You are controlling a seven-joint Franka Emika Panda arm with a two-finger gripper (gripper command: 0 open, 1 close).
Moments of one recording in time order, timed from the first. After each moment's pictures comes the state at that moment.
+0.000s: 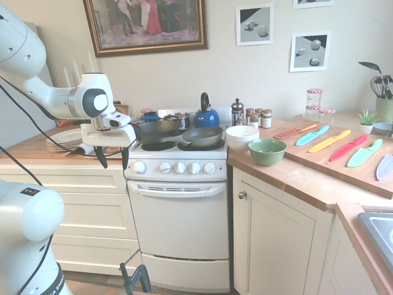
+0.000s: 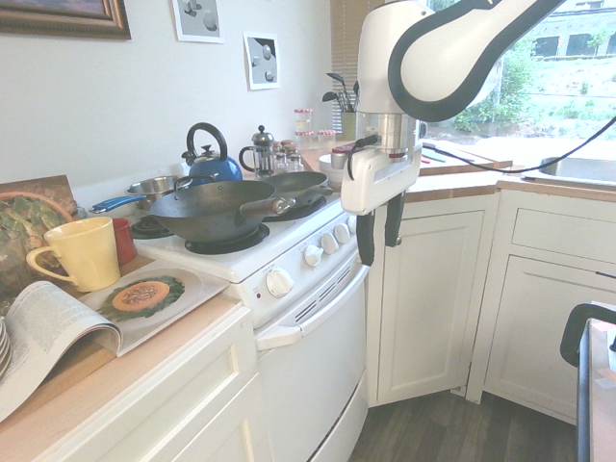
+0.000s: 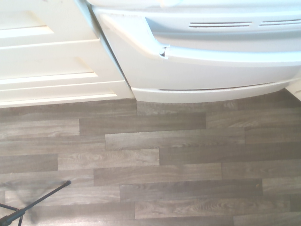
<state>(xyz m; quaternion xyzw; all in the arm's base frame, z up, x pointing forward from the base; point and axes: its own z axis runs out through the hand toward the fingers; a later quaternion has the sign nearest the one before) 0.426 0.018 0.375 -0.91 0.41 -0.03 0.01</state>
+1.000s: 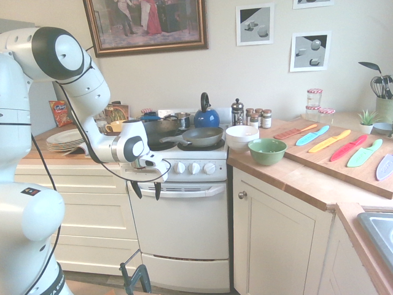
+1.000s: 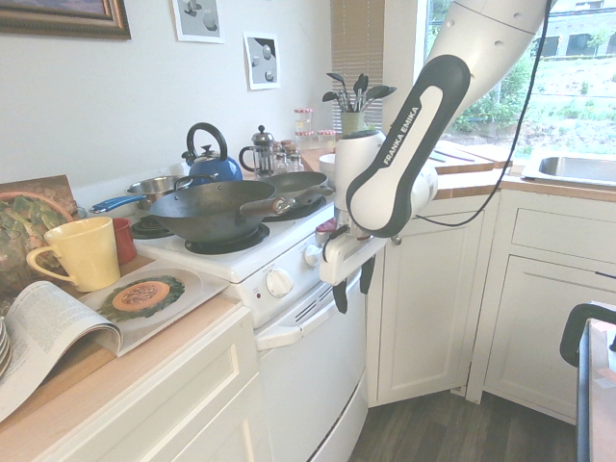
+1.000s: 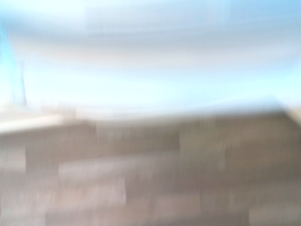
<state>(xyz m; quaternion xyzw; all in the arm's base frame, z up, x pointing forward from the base) 0.527 -0.057 0.216 -0.90 0.42 -0.07 -0.01</state>
